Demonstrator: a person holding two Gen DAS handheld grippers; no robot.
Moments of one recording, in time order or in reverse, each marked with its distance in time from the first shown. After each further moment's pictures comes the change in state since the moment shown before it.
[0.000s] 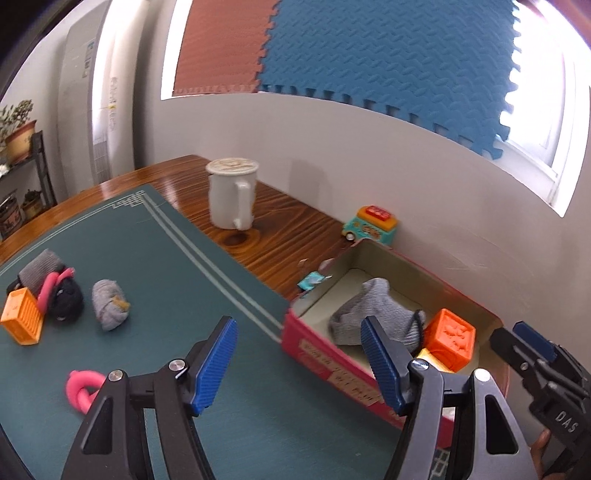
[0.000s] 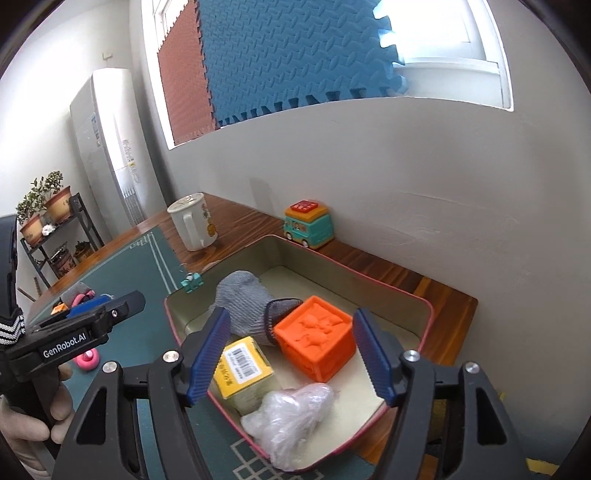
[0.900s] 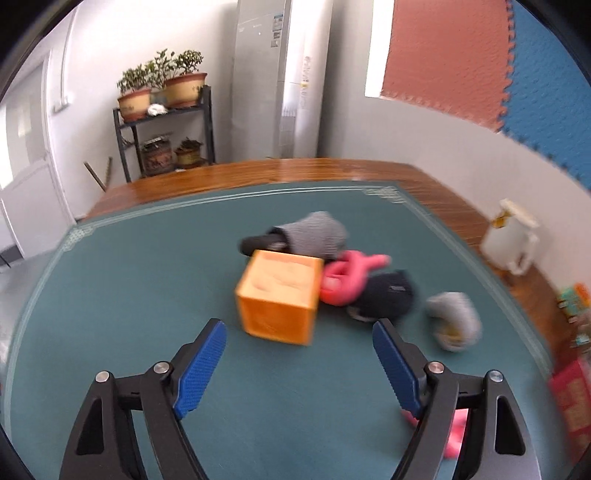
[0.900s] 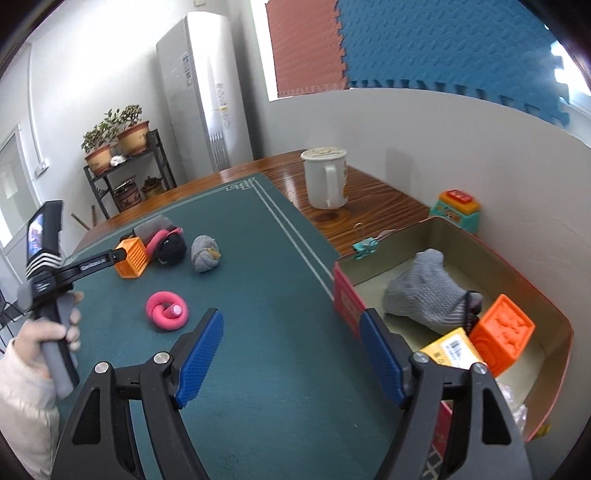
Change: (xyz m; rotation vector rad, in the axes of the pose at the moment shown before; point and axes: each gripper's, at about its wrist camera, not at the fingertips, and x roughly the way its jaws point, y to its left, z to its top) left arm -0.030 0.276 -0.036 -0.294 -0.039 0.532; right arm 0.035 0.141 -0.027 -0.239 0.128 0.240
